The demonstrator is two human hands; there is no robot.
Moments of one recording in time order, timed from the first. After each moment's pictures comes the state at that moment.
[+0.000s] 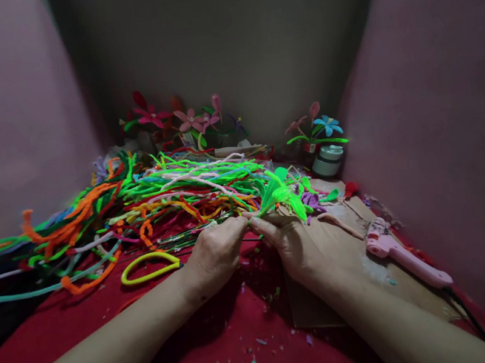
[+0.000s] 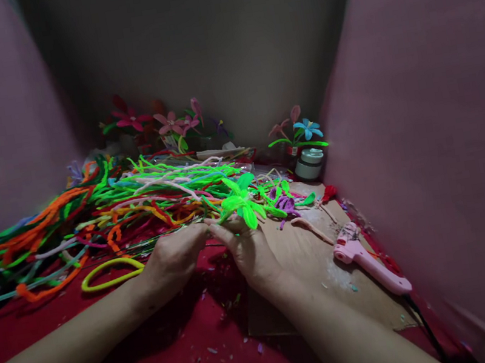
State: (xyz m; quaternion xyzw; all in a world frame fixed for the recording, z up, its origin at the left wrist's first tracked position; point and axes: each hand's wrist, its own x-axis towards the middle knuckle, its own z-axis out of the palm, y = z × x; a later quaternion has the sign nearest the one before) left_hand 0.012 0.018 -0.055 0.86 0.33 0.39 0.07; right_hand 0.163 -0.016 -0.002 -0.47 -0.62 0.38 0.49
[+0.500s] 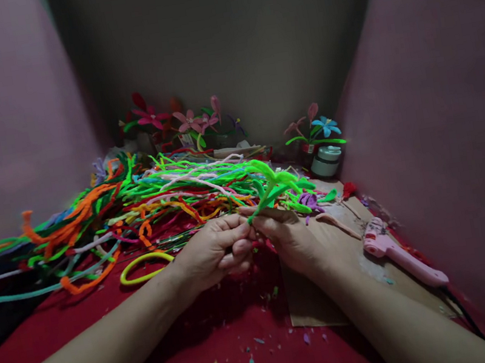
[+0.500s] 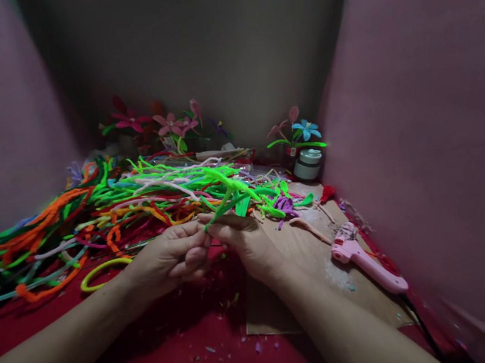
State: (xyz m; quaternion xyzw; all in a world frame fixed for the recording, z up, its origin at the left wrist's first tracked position) left_hand 0.021 0.007 -0.027 0.47 0.25 0.36 0.77; right_hand 0.171 -0.002 -0.016 -0.37 -0.57 0.53 0.51
